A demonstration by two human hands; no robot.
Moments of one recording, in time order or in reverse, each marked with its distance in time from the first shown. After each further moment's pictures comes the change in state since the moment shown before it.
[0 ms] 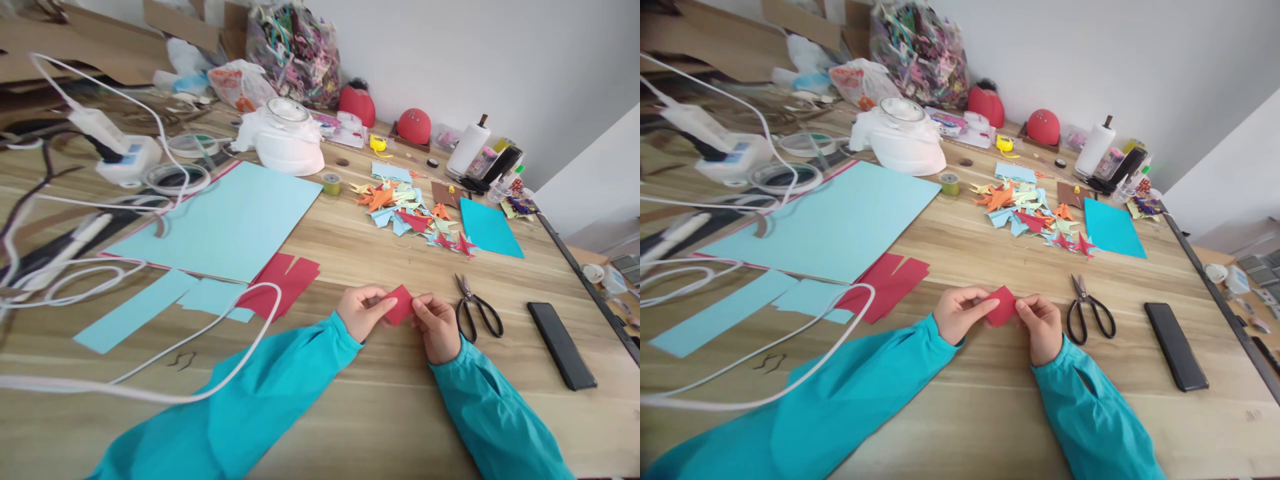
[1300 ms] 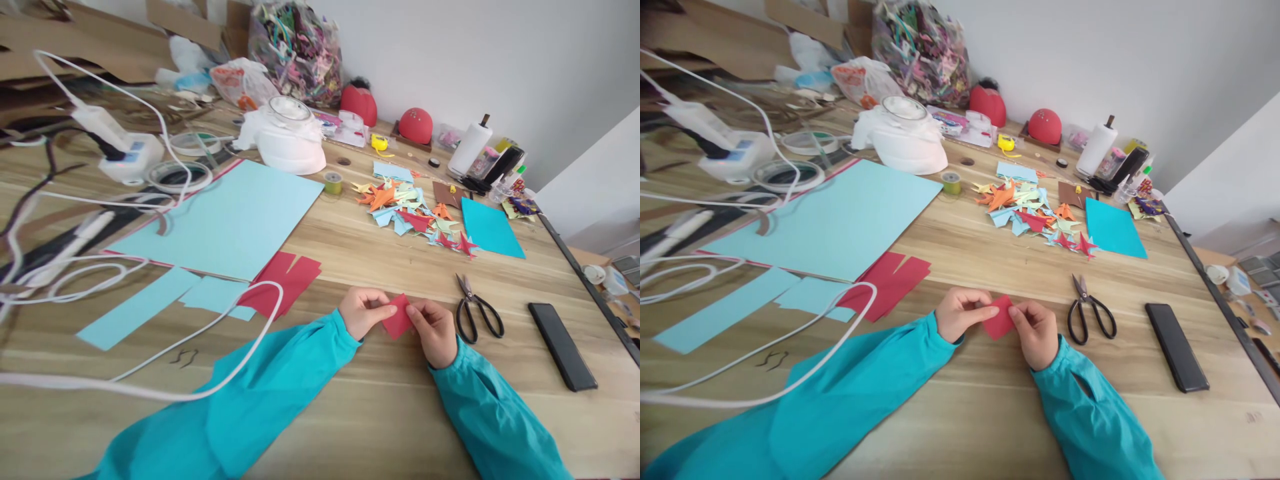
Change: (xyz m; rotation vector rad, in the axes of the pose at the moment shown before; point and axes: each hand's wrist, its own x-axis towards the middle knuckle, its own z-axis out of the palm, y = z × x) left_hand 0.000 0.013 -0.006 0.102 -0.083 0.036; right_hand -0.010 -0.010 0.002 -0.397 -0.127 -0.203
